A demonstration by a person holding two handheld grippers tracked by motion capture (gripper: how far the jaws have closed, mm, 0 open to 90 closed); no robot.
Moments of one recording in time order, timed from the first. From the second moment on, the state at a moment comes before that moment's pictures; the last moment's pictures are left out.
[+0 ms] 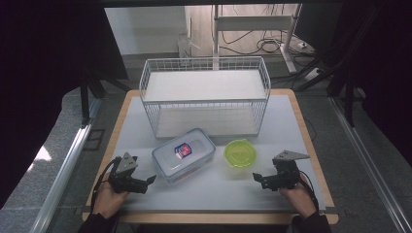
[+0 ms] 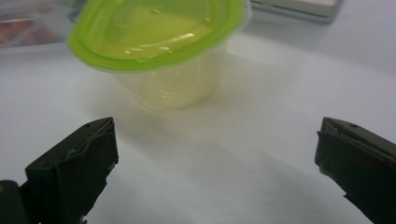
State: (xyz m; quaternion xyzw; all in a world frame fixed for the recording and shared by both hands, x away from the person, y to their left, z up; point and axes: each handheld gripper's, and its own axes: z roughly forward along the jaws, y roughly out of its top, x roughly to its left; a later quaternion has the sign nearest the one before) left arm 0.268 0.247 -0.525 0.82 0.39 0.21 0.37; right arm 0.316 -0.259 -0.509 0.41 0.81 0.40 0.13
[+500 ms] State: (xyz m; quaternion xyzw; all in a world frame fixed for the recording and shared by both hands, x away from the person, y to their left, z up) left arm 0.269 0.247 -0.527 0.82 0.39 0.19 0.39; right arm 0.318 -0.257 -0.512 0.40 0.82 0.38 0.13
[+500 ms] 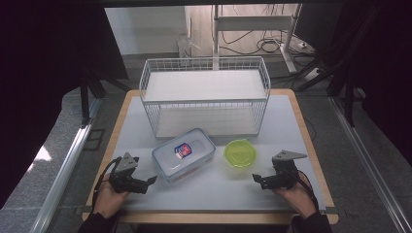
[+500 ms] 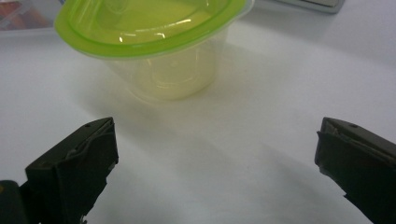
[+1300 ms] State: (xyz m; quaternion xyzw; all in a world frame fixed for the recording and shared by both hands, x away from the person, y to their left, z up) left arm 0.269 0.249 -0.524 0.80 0.41 0.19 0.39; right arm 0.315 -0.249 -0.478 0.37 0.83 0.41 0.11
